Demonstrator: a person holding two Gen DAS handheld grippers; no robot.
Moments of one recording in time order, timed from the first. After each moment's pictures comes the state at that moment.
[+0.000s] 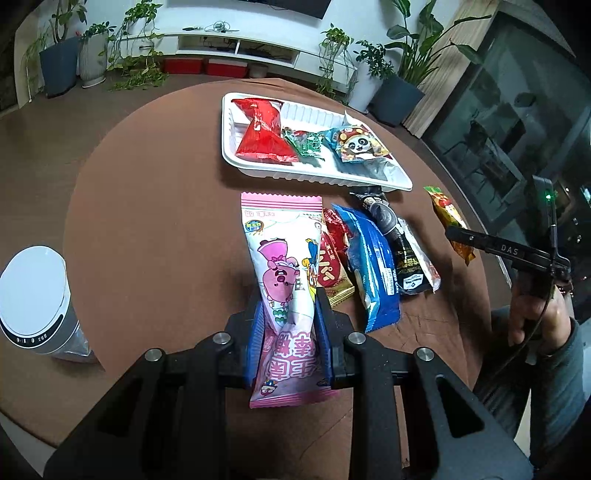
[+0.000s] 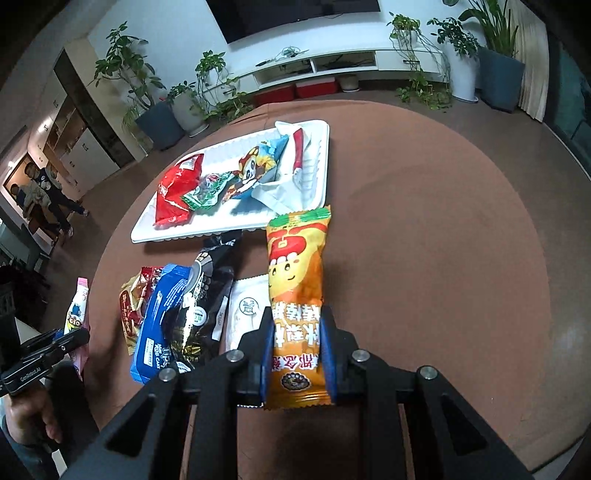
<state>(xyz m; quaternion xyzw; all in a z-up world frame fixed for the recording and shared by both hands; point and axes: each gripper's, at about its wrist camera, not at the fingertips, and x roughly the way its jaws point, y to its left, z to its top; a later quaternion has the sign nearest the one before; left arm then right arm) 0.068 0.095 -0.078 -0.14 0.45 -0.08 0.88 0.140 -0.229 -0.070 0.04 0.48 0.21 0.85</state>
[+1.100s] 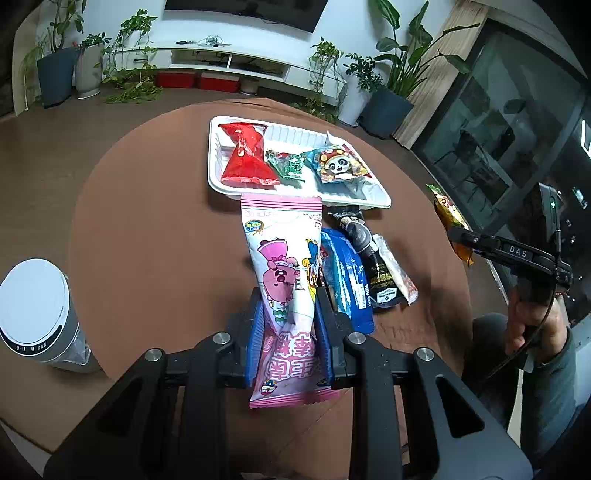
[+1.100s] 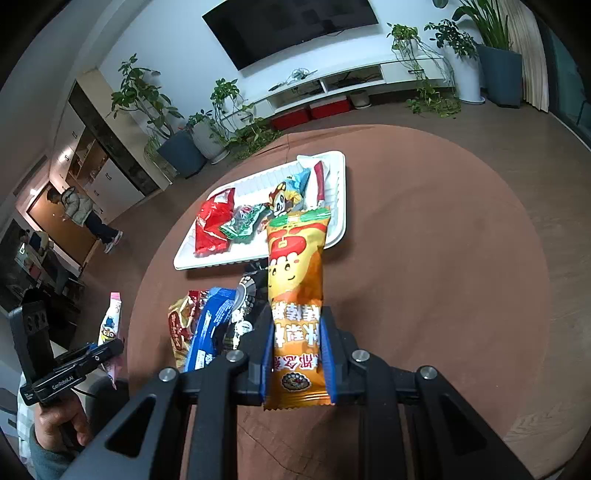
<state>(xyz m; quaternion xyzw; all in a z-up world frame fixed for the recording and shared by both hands) 0.059 0.088 -0.051 -0.14 0.42 -0.10 0.89 0.125 -0.246 -0.036 0.11 0.44 0.24 0.86</state>
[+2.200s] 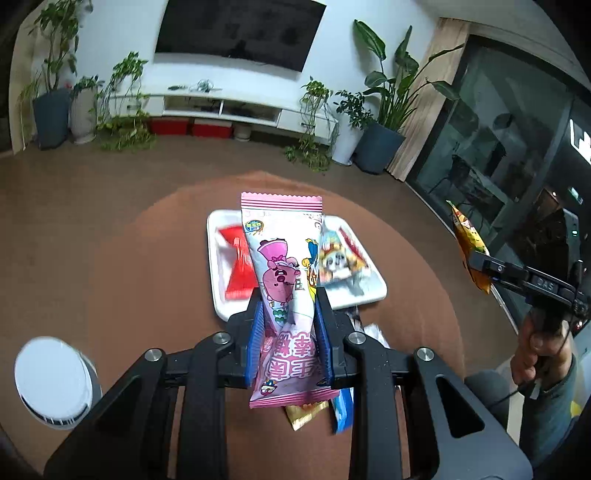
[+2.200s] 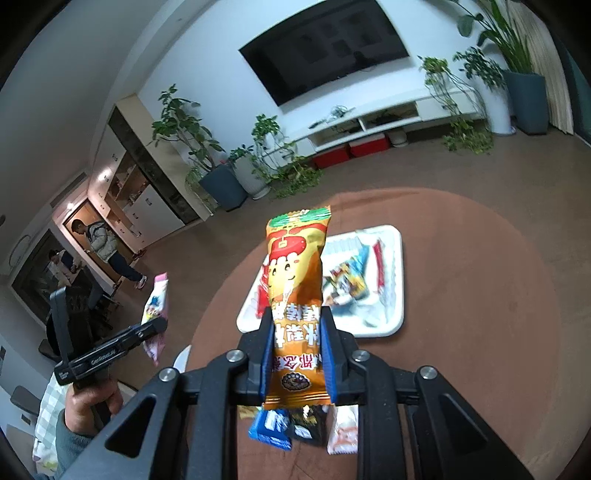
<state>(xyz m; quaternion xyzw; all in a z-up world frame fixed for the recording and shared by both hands) 0.109 0.107 0.040 -0.12 0.35 -0.09 0.92 0.150 -0.216 0.047 0.14 0.36 0.32 0.87</state>
